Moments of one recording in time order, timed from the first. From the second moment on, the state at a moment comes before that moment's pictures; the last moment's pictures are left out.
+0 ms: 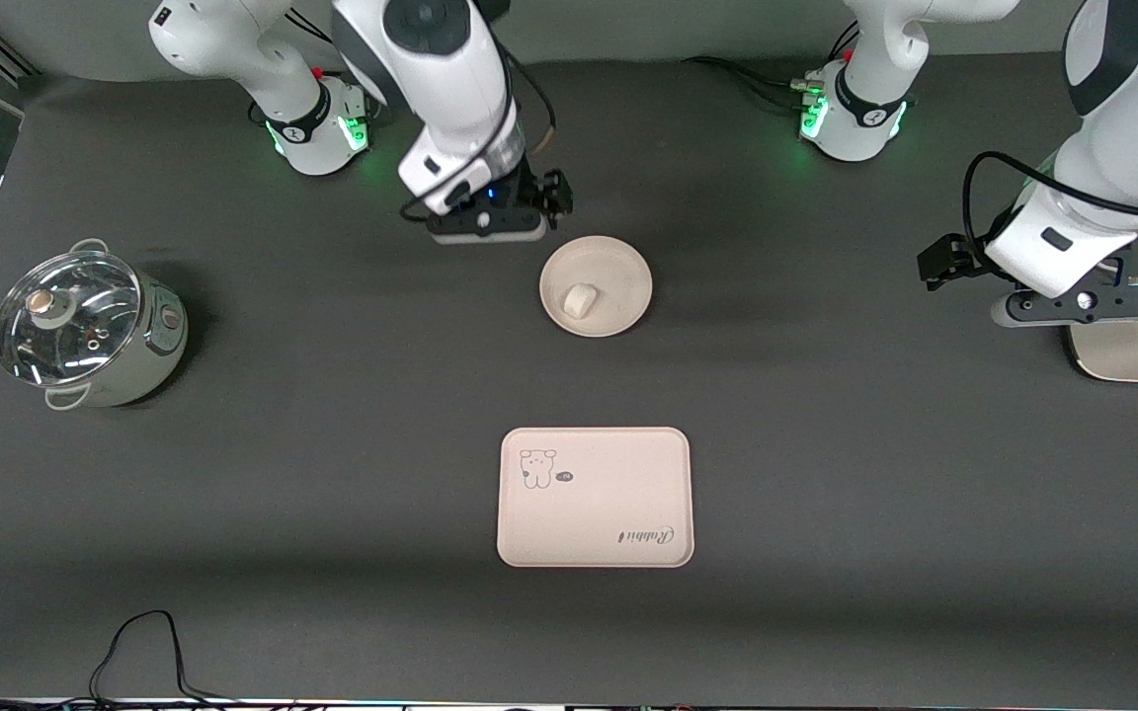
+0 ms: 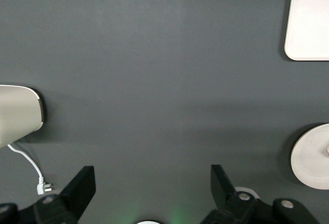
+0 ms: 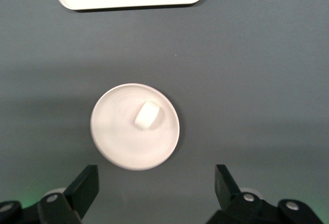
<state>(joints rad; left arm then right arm) -0.19 0.00 0.01 -1.68 0.06 1.57 -0.20 0.93 0.15 -0.14 -1.86 0.13 2.03 0.78</state>
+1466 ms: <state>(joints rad) -0.19 -0.08 0.00 -1.77 0.03 1.57 -0.12 0.94 0.41 -0.05 -2.22 0.10 2.63 0.82</state>
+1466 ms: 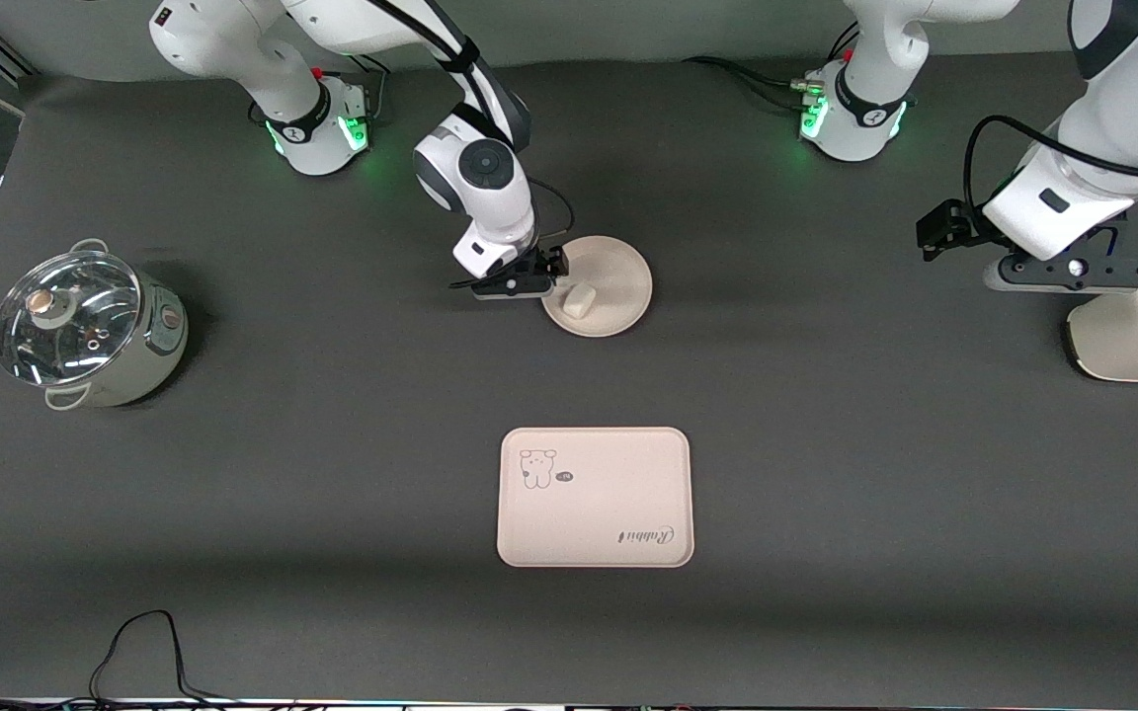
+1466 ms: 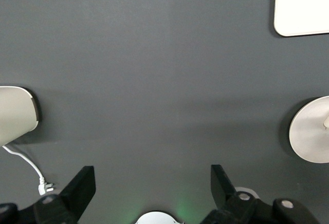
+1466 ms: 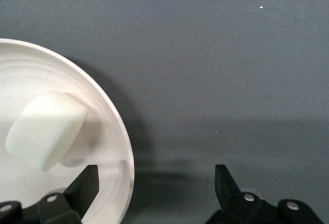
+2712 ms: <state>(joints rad) -0.19 -0.08 0.00 -1.77 0.00 1.57 -0.12 0.93 0.44 -0.03 -2.18 0.10 2.65 0.83</state>
